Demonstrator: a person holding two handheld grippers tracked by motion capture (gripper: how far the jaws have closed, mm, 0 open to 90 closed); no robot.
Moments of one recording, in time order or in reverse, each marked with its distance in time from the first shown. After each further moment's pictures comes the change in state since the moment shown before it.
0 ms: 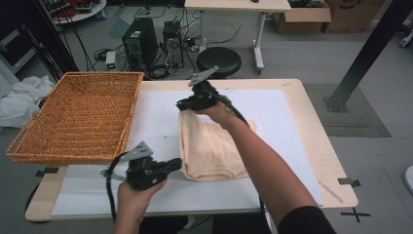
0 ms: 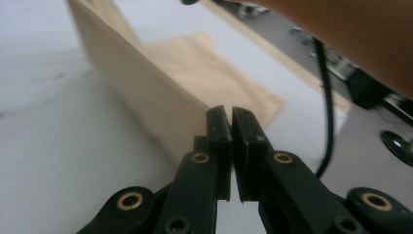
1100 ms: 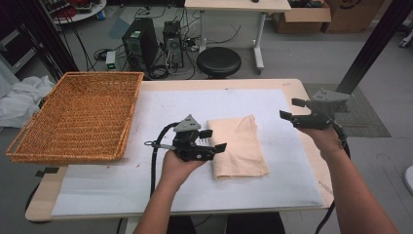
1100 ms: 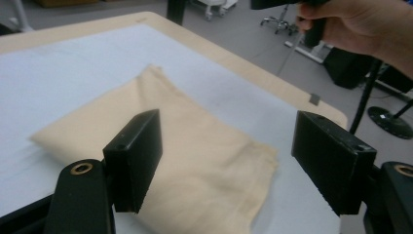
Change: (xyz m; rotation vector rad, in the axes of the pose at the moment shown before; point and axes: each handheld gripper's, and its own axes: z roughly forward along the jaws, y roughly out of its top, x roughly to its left) left arm 0.003 0.053 0.083 -0.008 -0.044 0.149; right arm 0.020 -0.163 -0.256 -0.174 -0.538 0.195
